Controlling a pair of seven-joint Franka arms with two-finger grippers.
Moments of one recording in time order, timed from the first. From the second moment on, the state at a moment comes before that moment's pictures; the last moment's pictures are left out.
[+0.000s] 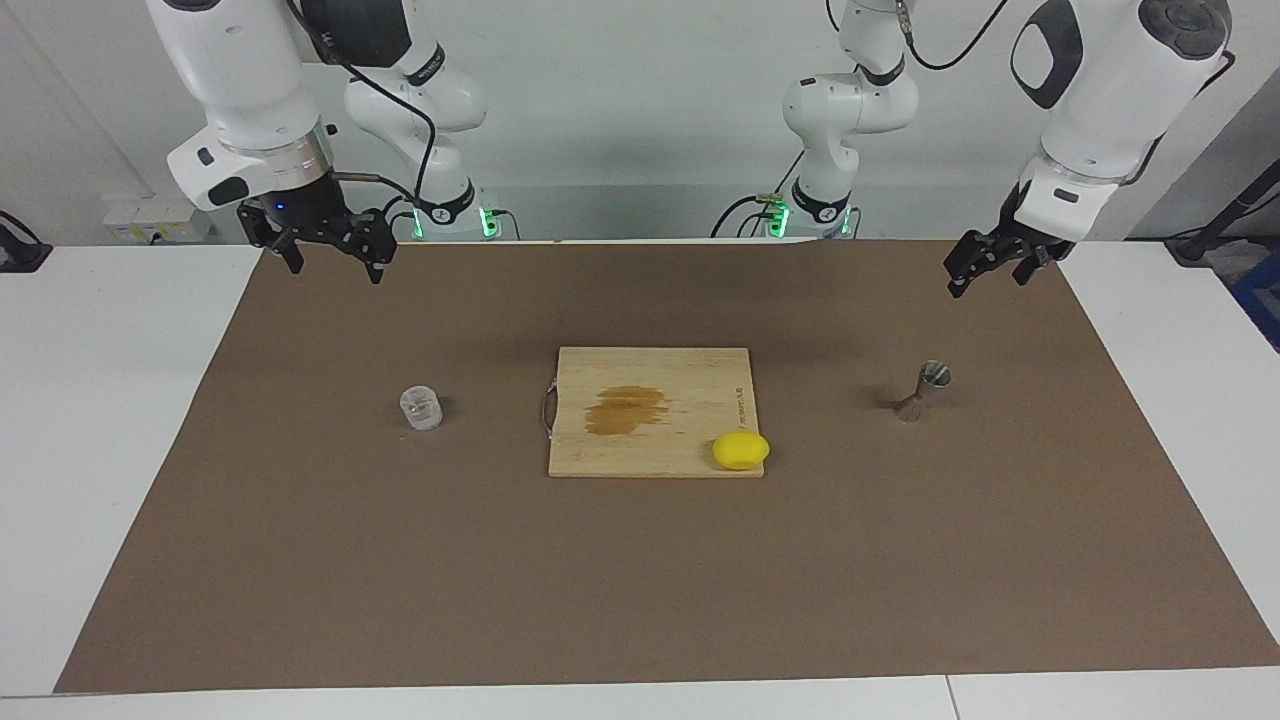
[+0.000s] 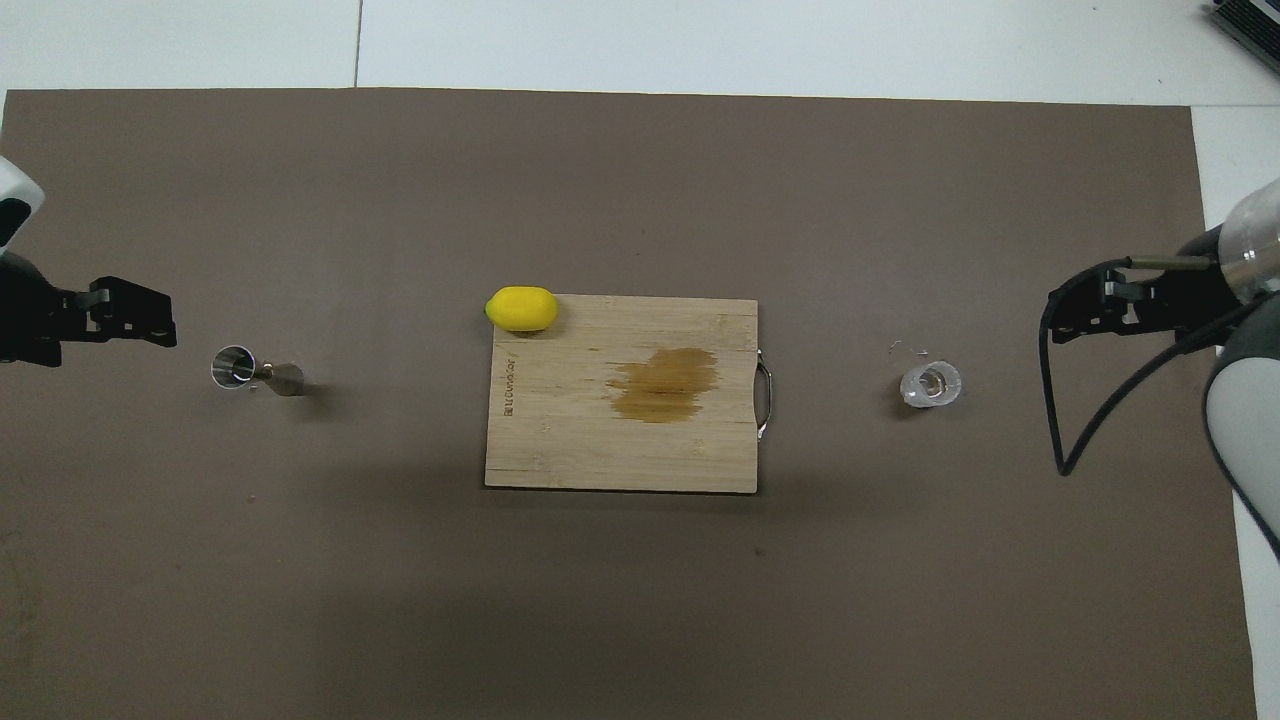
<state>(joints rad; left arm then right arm) -0.02 -0.04 -0.03 -1.70 0.02 1.63 -0.16 0.01 0.03 0.07 -1.53 -0.07 1.49 0.22</state>
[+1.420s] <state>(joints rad) -0.02 -0.04 -0.03 -1.70 0.02 1.63 -0.16 -0.01 0.04 0.07 -1.54 -0.04 1.49 0.21</state>
